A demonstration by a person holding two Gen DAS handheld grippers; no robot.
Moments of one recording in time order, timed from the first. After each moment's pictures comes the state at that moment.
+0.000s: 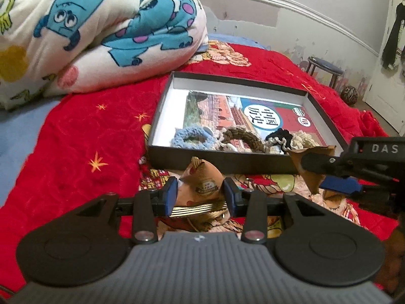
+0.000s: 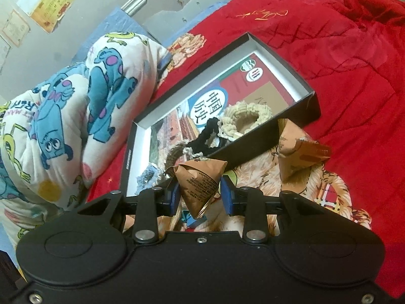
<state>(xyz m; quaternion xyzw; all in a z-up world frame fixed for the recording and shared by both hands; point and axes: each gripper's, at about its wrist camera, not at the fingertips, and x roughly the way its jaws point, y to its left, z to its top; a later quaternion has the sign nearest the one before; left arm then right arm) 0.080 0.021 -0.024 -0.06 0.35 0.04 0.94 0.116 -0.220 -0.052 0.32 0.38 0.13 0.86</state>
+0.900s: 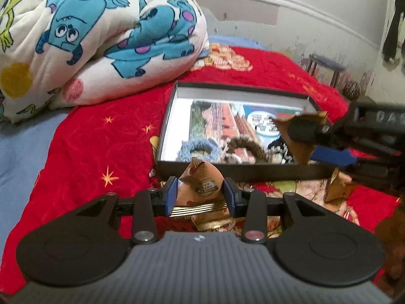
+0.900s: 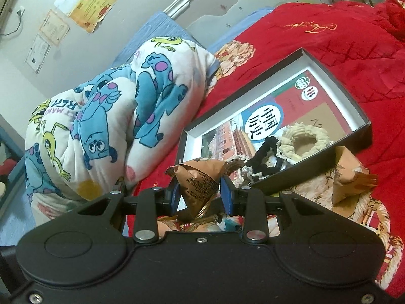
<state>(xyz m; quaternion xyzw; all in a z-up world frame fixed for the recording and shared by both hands) 0.081 0.024 -0.001 -0.04 0.34 0.04 0.94 0.126 -0.202 -0.022 0.32 0.34 0.22 0.86</state>
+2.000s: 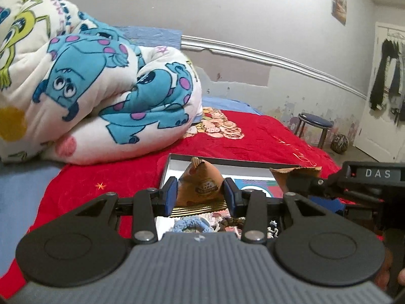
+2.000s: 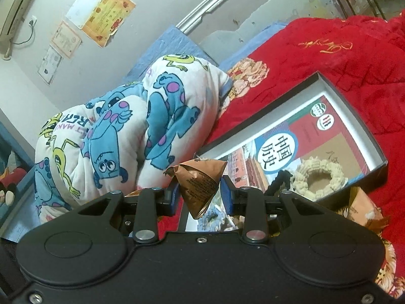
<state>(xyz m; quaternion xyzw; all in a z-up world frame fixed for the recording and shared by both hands) 0.101 0.037 0.033 -0.06 0.21 0.02 0.98 0.154 -0.212 -0.009 0.33 0.29 0.23 0.87</state>
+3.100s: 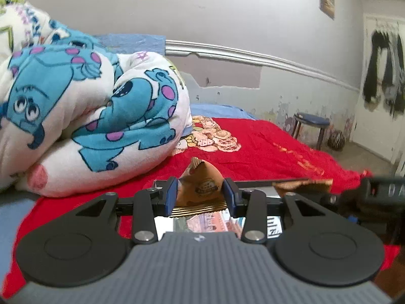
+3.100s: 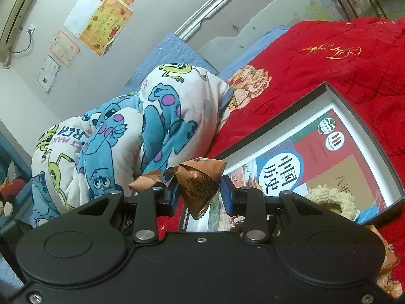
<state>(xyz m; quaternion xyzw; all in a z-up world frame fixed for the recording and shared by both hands) 0.177 0.037 0.023 -0.05 0.19 0.00 0.98 0.199 -0.211 -0.018 0.34 0.28 0.23 0.87</state>
